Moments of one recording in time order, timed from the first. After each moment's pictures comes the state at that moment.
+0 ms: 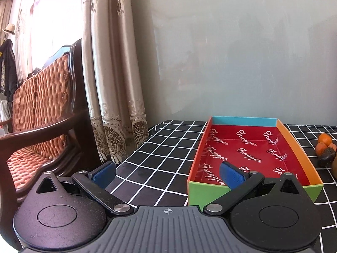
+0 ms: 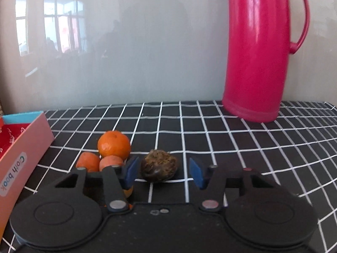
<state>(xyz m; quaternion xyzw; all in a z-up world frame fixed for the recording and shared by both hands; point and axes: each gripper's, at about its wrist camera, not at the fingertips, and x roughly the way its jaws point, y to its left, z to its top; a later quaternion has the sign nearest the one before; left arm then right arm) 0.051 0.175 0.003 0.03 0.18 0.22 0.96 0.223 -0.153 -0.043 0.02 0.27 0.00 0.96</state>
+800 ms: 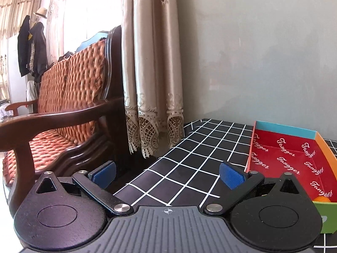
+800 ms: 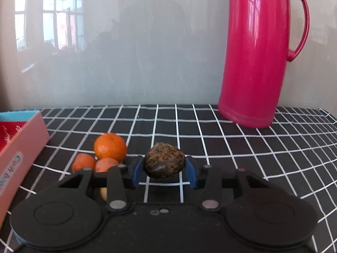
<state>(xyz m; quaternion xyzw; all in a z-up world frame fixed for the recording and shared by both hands) 0.044 0.218 0.001 -0.02 0.18 0.31 0.93 0.206 -0.147 -0.023 0.01 0.25 -0.01 0.97</state>
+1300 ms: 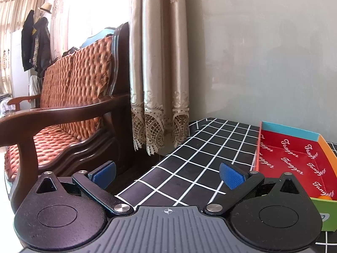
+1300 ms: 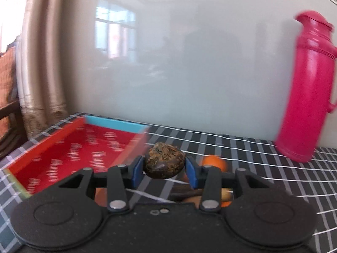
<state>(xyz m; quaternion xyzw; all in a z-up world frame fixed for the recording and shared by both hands) 0.030 0.232 0.003 -0.03 0.18 0.31 0.93 0.124 -0.038 0.017 -0.05 0.20 0.14 0.97</state>
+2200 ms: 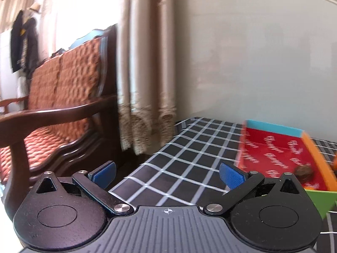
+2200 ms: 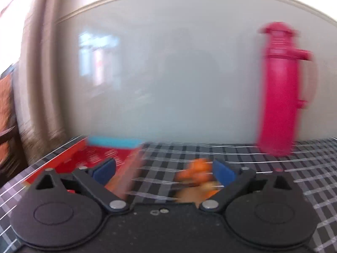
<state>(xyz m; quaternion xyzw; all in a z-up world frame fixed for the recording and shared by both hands) 0.019 0.217 0.007 -0.03 0.18 0.26 0.95 0.067 -0.102 0.028 0.03 0.11 0.04 0.99</state>
